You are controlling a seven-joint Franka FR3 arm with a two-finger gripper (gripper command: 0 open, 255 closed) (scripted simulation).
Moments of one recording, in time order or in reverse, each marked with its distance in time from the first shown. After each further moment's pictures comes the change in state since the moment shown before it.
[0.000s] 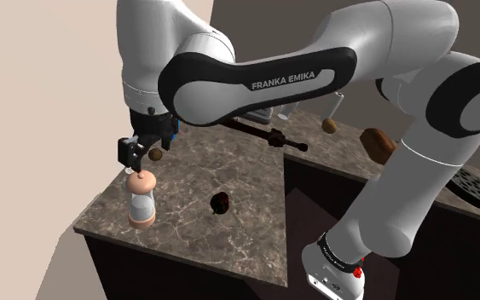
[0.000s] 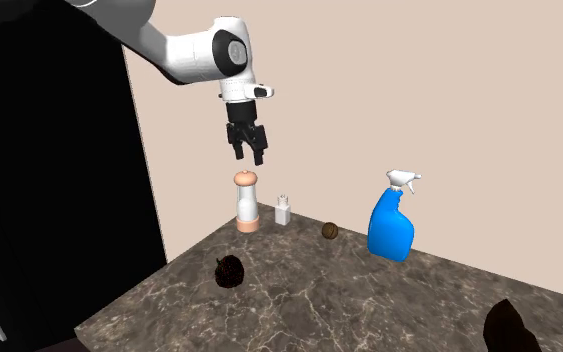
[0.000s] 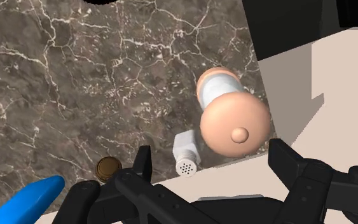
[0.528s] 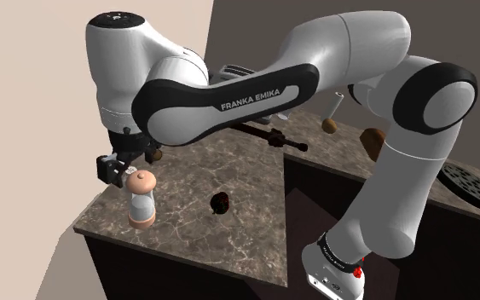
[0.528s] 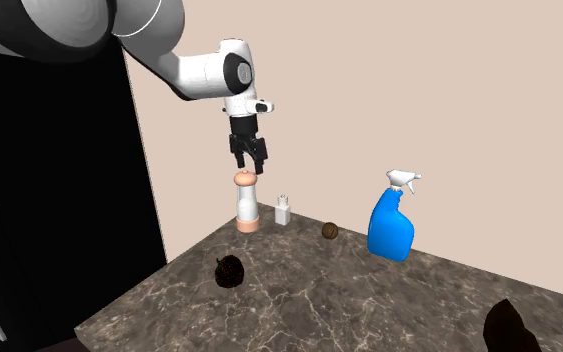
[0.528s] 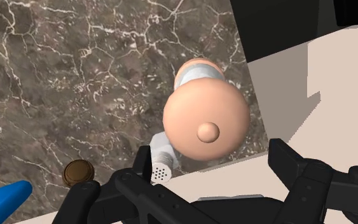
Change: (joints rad) arm 0.057 0.155 -0.002 0.088 -0.077 0.028 0.074
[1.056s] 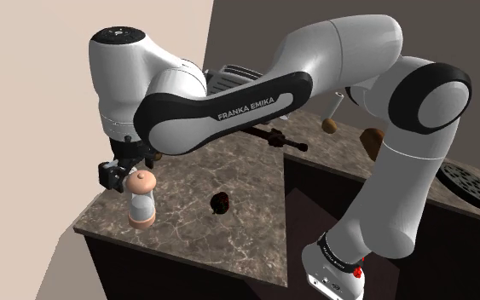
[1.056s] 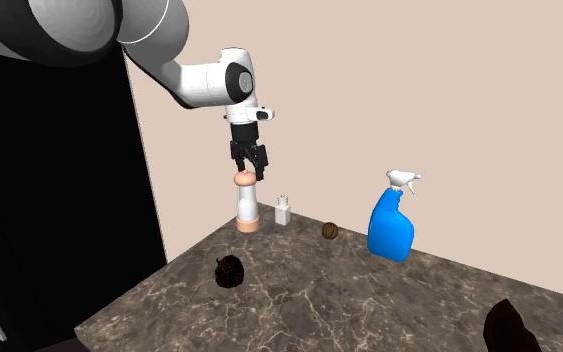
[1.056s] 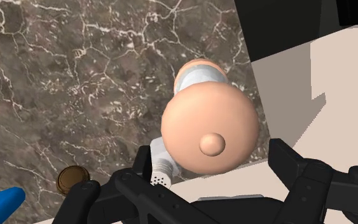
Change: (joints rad) arm 0.001 0.017 -0.006 -0.028 -0.013 0.042 0.009
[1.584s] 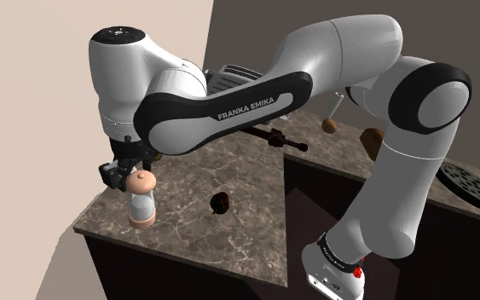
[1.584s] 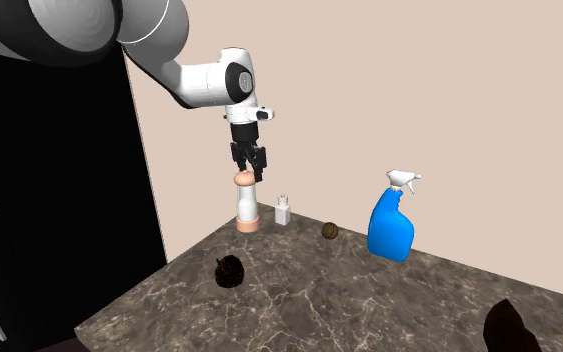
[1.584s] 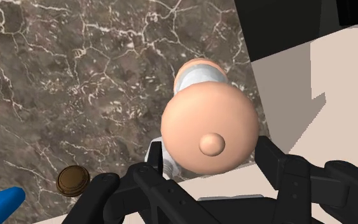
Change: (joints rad) arm 0.000 0.000 0.000 0.001 0.000 0.000 0.000
